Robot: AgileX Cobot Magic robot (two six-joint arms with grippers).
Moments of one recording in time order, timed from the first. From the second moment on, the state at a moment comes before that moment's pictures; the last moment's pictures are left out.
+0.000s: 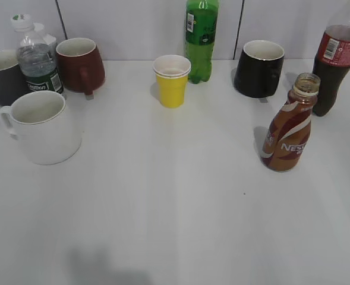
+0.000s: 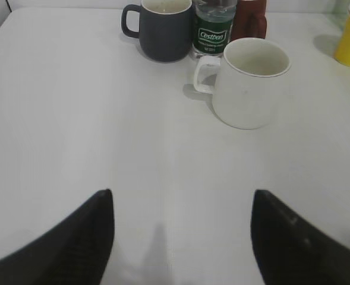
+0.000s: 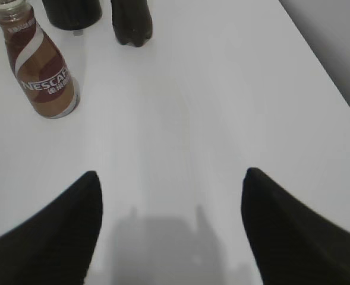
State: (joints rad) left arm 0.00 -0.01 -0.52 -0.02 1.06 -0.01; right arm 0.05 -0.01 -0.50 -0.06 1.04 0.11
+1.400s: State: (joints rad) left arm 0.00 0.56 -0.29 0.11 -0.14 -0.01; right arm 0.05 -0.01 -0.50 -0.06 1.04 0.11
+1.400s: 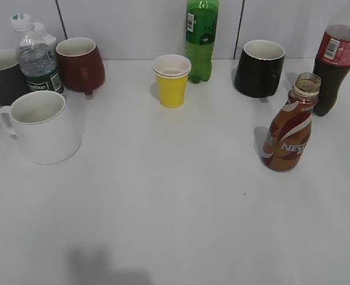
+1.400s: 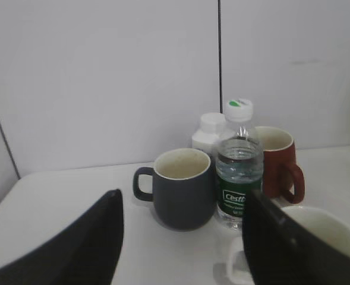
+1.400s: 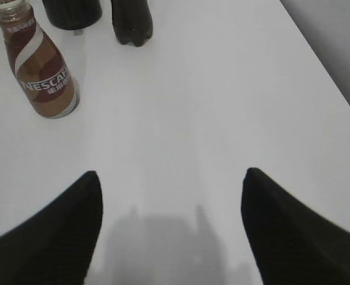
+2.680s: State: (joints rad) left arm 0.00 1.76 -0.21 0.17 -1.20 -0.09; right arm 0.05 -0.01 -0.50 -0.06 1.04 0.11
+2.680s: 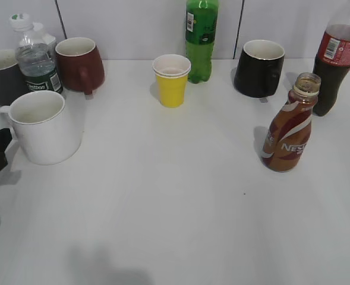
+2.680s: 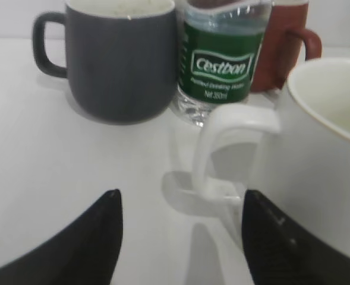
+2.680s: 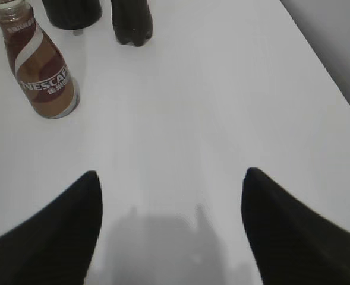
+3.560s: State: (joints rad) left arm 0.14 1.79 -0.43 0.51 -1.03 -0.12; right arm 0.05 -0.01 -0.50 -0.06 1.04 0.11
